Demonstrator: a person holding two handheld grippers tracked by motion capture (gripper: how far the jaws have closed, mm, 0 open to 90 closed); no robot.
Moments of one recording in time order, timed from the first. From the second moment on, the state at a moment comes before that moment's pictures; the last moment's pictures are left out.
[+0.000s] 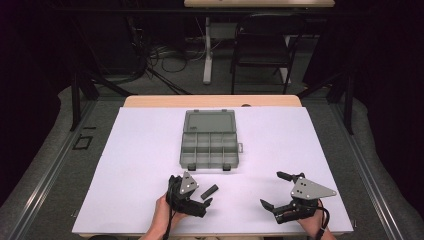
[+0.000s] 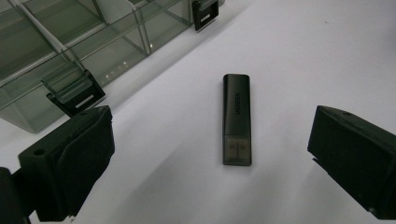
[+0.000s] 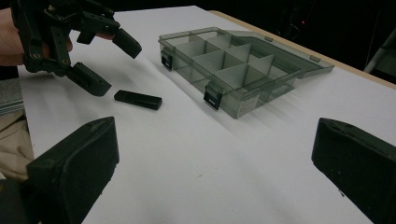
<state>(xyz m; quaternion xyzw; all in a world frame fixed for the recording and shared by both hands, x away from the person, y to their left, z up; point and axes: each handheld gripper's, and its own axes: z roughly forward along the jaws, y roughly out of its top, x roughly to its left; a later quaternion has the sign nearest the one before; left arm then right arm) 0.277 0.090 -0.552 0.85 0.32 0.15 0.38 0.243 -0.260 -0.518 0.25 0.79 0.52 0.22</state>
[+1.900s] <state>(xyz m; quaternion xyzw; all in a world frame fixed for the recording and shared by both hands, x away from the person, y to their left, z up) 0.280 0.077 -0.562 0.87 0.30 0.11 0.38 0.241 -0.257 -0.517 0.24 0.79 0.52 0.22</state>
